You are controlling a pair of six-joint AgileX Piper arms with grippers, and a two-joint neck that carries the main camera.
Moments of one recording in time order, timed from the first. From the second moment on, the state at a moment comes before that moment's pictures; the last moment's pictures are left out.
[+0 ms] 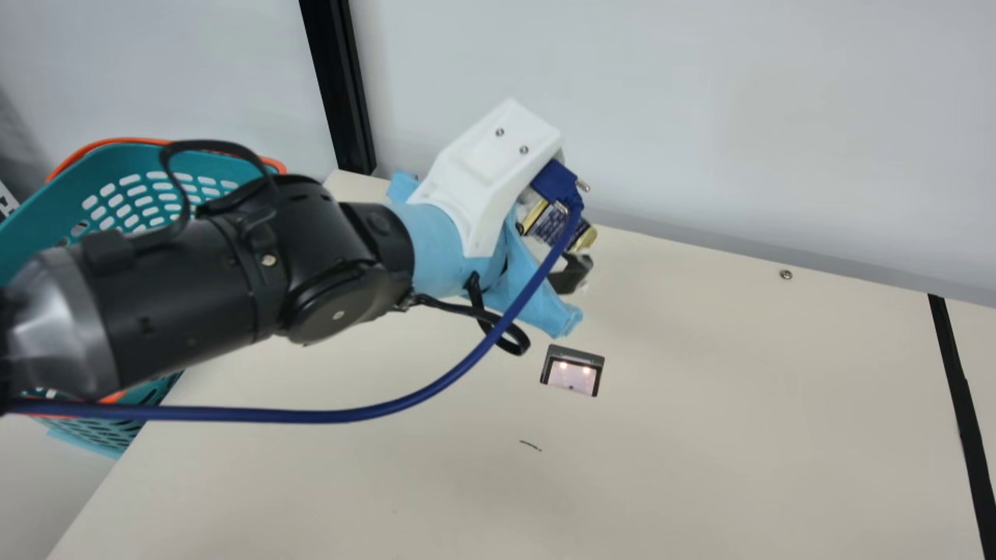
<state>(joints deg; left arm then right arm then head) -32.1 95.4 -70.6 13.2 22.7 -13.1 -5.1 24.4 -60.5 27.6 69.7 7.5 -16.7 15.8</state>
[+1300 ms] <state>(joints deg) -29.1 102.5 -67.1 -28.0 49.1 54.9 -5.1 24.4 -60.5 27.6 69.7 7.5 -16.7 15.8</state>
